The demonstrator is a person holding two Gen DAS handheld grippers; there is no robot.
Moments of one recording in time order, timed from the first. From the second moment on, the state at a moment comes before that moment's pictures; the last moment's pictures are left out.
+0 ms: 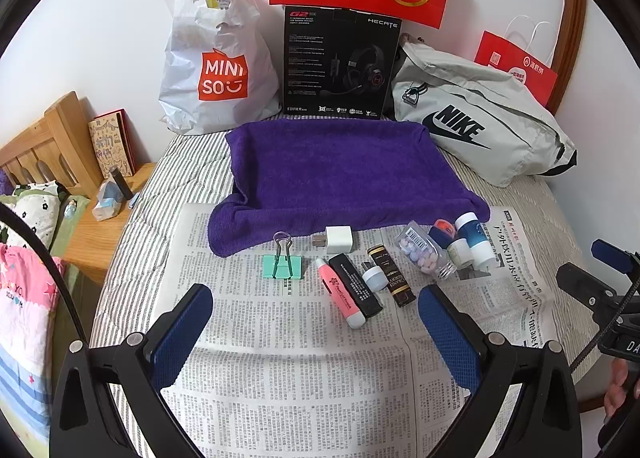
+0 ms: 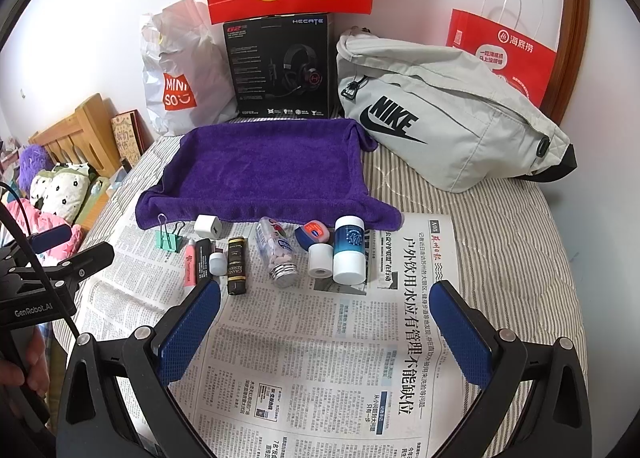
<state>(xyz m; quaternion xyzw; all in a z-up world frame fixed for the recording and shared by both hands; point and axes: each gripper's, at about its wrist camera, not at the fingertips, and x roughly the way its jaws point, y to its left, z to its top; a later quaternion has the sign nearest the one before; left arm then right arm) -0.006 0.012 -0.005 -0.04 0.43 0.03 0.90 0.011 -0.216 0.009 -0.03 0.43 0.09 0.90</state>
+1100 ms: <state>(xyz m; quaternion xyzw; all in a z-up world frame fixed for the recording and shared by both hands) 0.055 0.056 -0.091 -0.02 0.48 0.06 0.88 0.046 -0.229 -0.040 -0.02 0.48 0.08 0.87</state>
